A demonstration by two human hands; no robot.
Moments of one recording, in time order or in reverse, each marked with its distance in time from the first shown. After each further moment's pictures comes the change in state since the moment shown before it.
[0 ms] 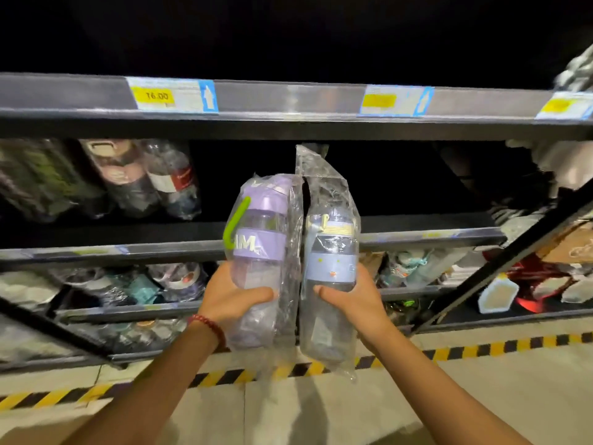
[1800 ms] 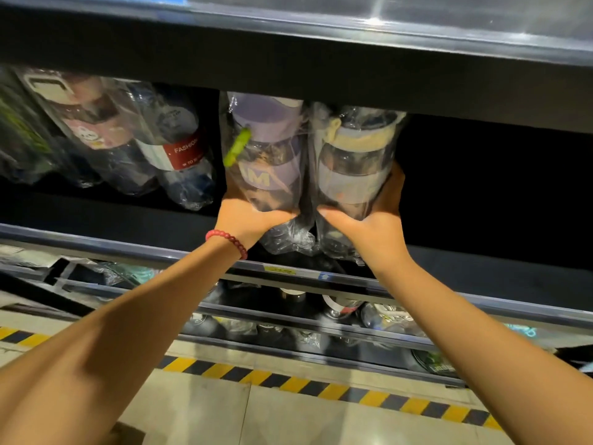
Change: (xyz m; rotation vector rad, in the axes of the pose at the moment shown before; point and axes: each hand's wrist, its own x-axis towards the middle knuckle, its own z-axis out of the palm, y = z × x) left_hand 0.227 -0.038 -0.014 0.257 0.307 -0.185; right_hand 0.209 -0.034 0.060 -0.268 -0.045 -0.129
